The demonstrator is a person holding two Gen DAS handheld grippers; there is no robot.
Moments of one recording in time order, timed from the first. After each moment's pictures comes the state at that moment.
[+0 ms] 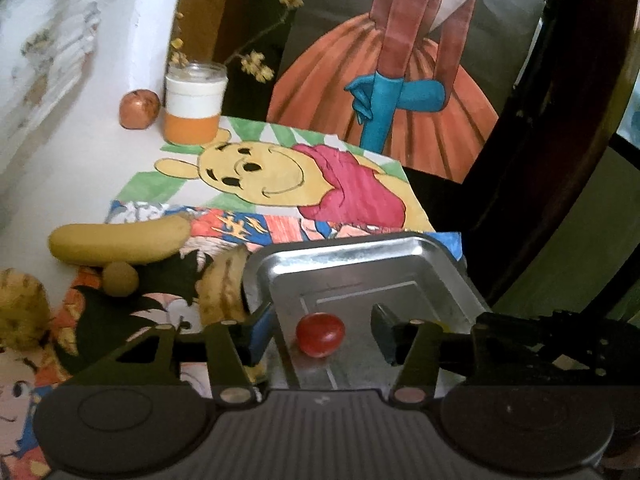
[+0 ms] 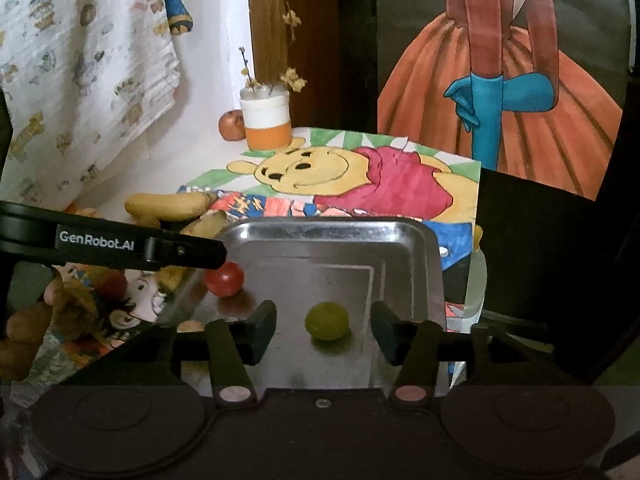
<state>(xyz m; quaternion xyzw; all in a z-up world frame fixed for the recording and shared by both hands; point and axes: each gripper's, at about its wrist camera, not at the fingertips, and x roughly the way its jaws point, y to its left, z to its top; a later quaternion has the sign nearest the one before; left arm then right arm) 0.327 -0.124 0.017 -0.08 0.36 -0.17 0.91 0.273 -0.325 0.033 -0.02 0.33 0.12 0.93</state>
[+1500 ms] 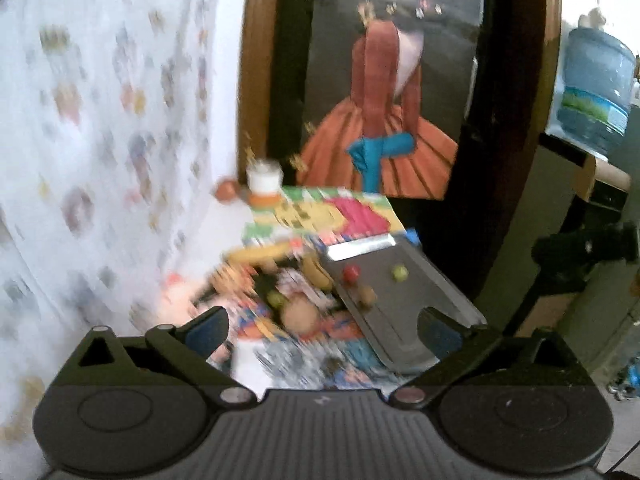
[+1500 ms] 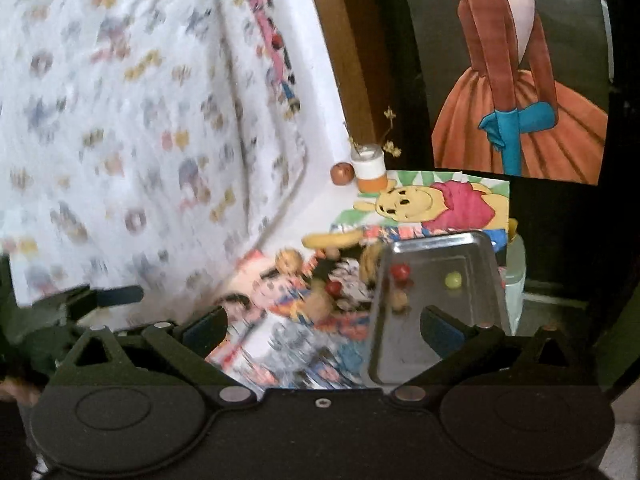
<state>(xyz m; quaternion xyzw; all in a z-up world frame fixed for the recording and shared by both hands) 0.050 0.003 0.201 0.01 0.29 -0.15 0.95 0.074 -0.267 0.260 0.10 0.35 0.17 0.91</state>
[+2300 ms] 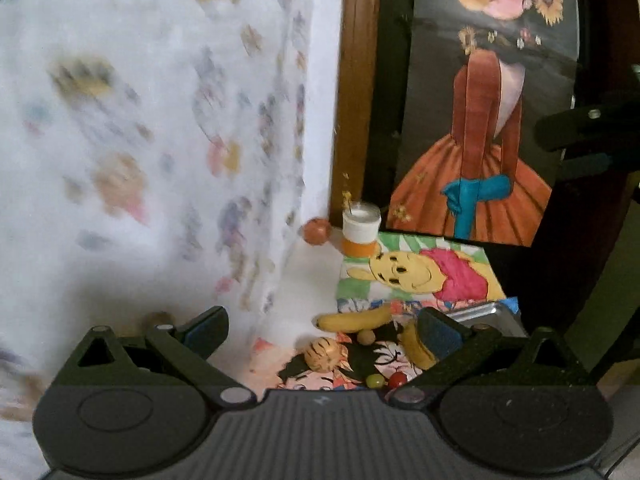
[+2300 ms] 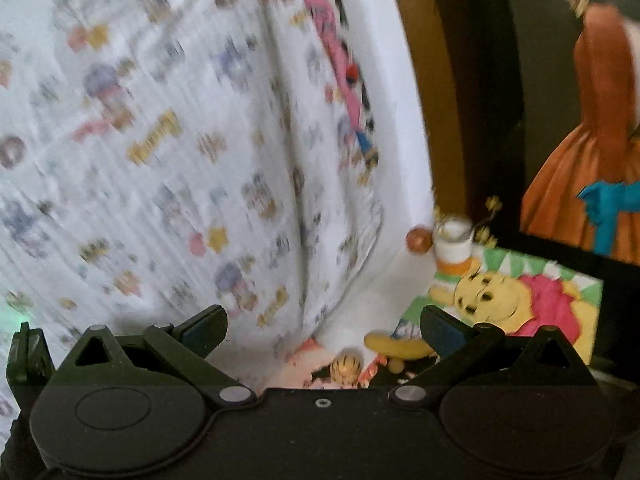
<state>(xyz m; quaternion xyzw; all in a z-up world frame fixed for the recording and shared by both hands) 0.168 0.044 0.211 -0.02 0.29 -0.04 0.96 0.277 -0.197 0.299 0.04 0.36 0.29 0.89</state>
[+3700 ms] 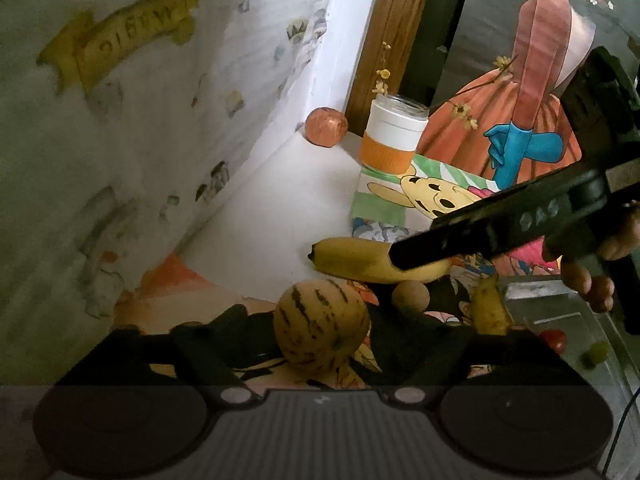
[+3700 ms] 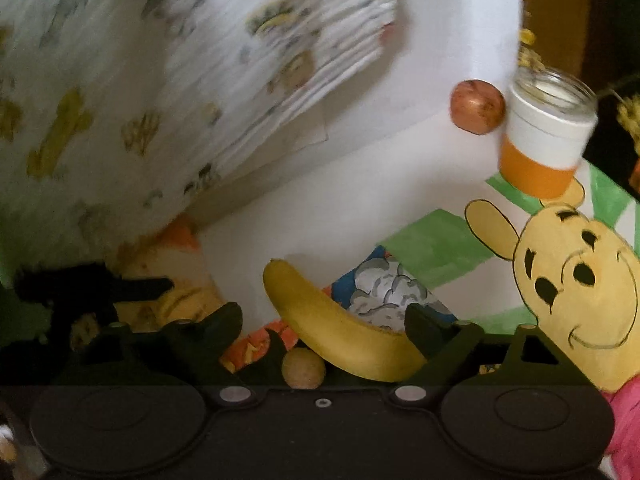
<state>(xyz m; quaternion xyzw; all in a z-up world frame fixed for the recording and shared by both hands) 0.318 0.042 -0.003 -0.10 0.34 -0.04 0.93 0.469 -0.118 0.030 -0.12 0.45 0.39 0.80</state>
